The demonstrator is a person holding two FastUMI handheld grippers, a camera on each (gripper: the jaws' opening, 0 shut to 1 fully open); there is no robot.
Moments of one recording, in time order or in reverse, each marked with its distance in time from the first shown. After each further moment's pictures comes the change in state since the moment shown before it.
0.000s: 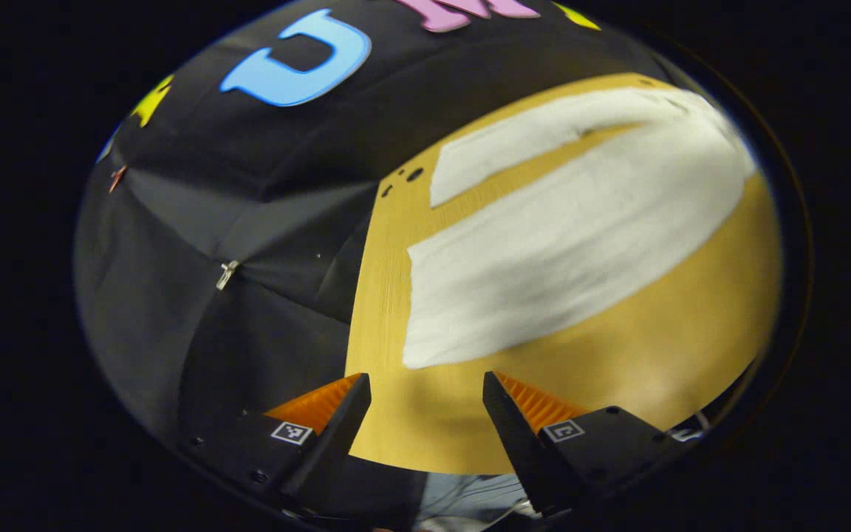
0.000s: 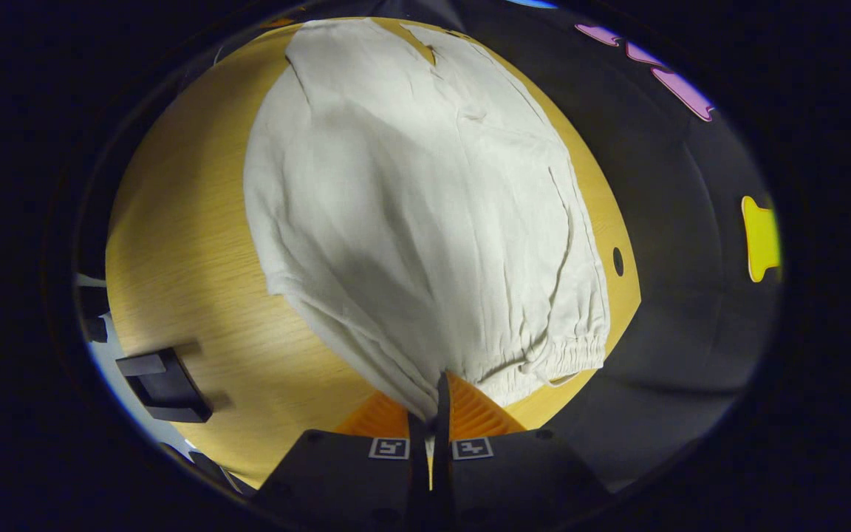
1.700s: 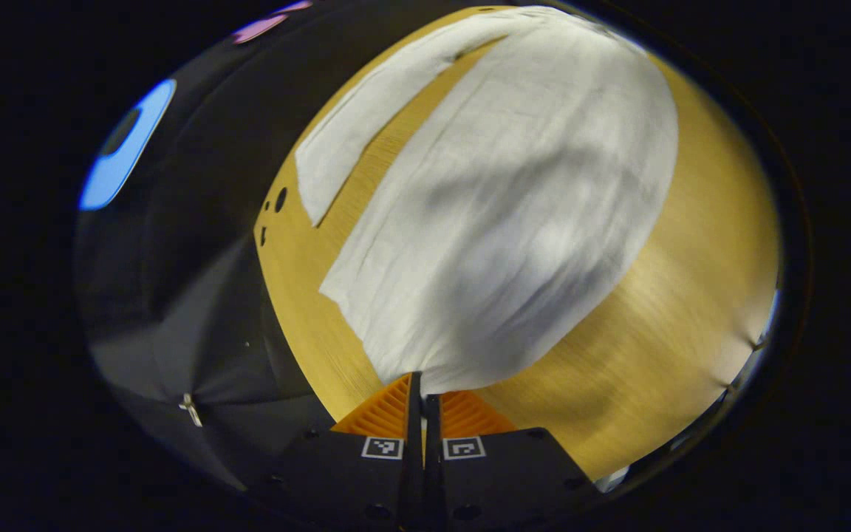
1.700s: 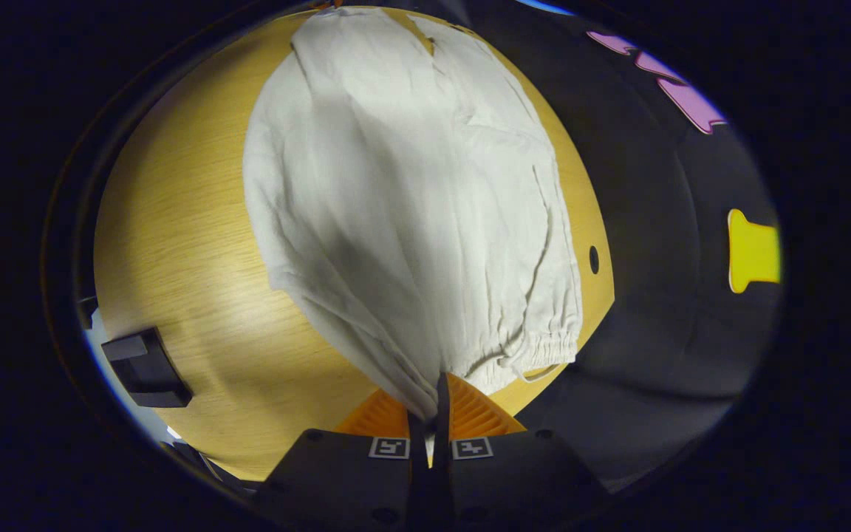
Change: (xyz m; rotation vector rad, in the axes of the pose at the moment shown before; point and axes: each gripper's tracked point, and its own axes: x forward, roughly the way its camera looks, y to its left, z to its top) left arm 0.085 -0.009 0.055 0.409 -0.047 -0.278; right arm -0.021 -0.022 -0.001 0.010 0.032 -0.129
